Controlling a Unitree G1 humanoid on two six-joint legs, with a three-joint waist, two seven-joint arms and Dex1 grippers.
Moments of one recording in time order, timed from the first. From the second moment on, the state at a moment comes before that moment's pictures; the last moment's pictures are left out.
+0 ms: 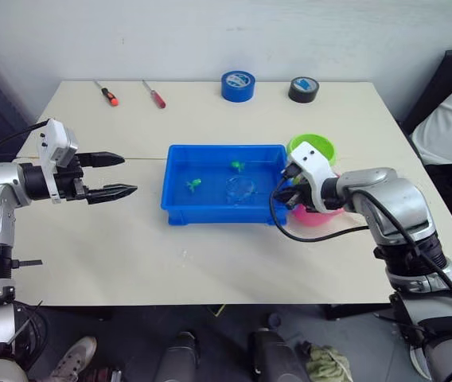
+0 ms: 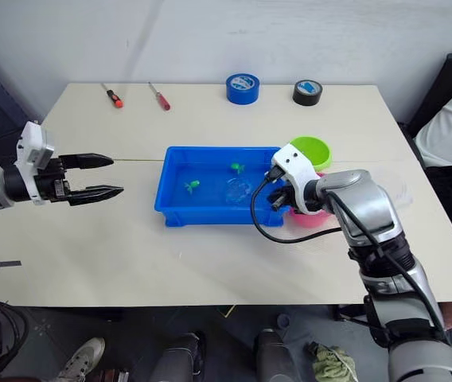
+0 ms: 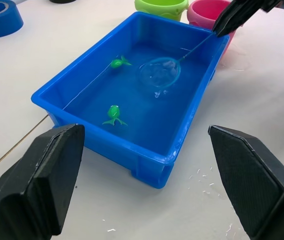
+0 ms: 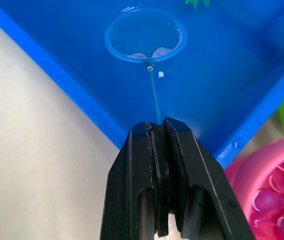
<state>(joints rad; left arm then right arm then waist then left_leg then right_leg) -0.66 0.90 0.18 0.36 -0.37 0.34 -1.25 -0.82 -0.54 0.19 -0.08 0.11 1.24 0.79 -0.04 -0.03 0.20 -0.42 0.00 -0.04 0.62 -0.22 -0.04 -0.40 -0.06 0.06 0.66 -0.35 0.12</state>
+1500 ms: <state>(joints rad) -0.67 0.91 0.16 0.33 -0.39 0.36 -1.25 -0.76 -0.46 0.11 -0.14 0.23 1.09 0.57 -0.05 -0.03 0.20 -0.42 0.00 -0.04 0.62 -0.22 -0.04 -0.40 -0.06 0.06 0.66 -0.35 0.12</state>
